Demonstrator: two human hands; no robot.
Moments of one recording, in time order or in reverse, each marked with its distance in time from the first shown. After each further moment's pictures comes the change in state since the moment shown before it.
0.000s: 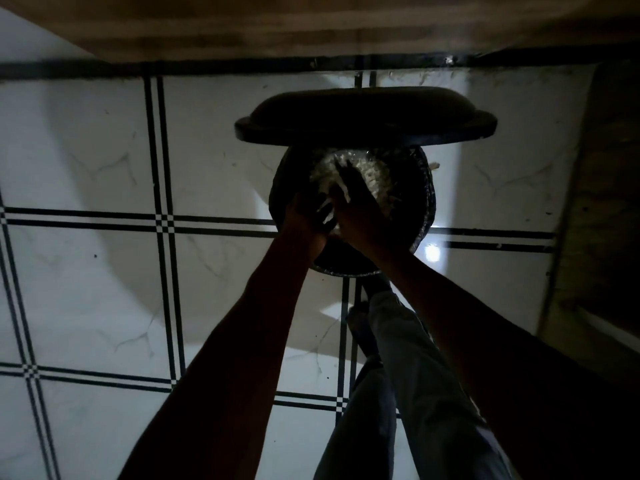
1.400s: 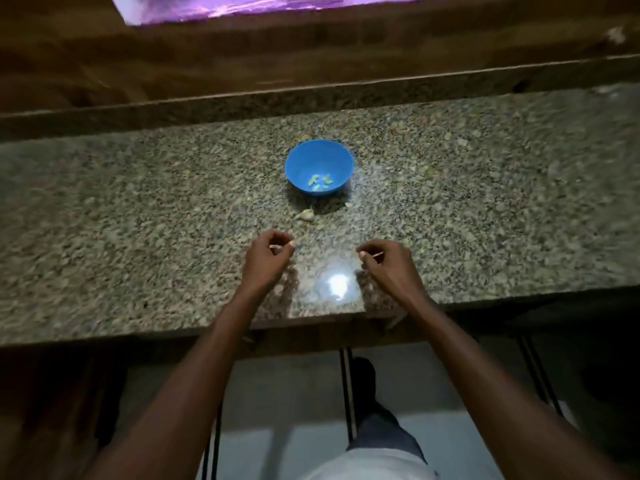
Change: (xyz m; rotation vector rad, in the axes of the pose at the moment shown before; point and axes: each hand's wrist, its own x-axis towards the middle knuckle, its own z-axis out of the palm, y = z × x) left_hand -0.635 -0.680 0.178 2.050 -1.554 0.951; right_hand -0.969 0.284 -0.216 0.579 1.736 0.341
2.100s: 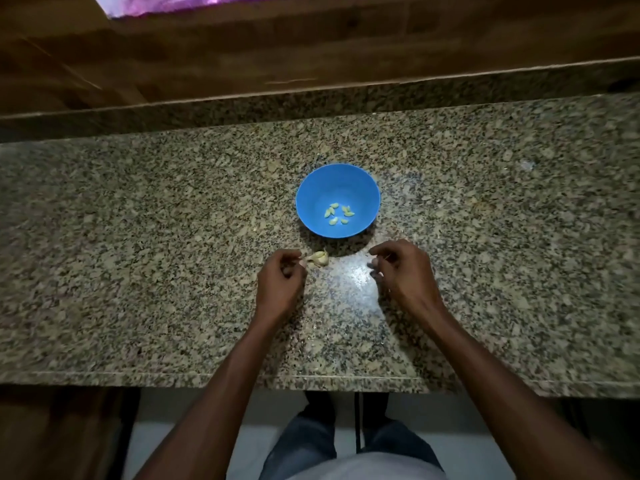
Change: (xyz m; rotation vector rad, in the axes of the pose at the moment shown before) left_hand 0.092 -0.011 0.036 -0.050 0.101 -0.163; right_hand 0.131 0.000 0.000 0.086 -0.039 -0.002
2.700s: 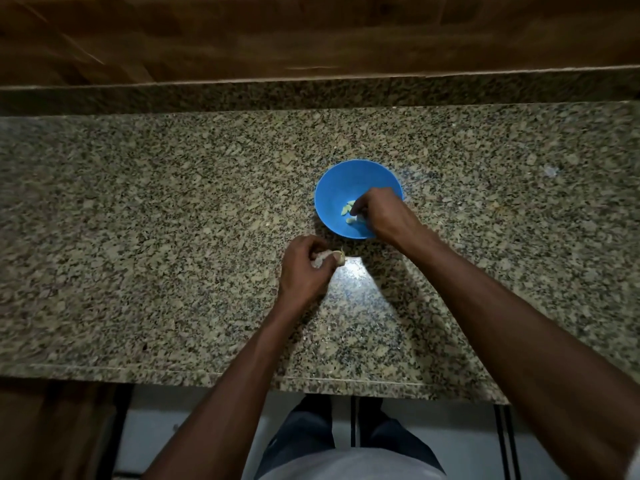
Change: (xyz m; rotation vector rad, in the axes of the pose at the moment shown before) left_hand 0.032 -0.003 0.013 0.114 -0.049 0.189; right_hand 0.116 -0.065 0.038 -0.509 -0.285 -0.136
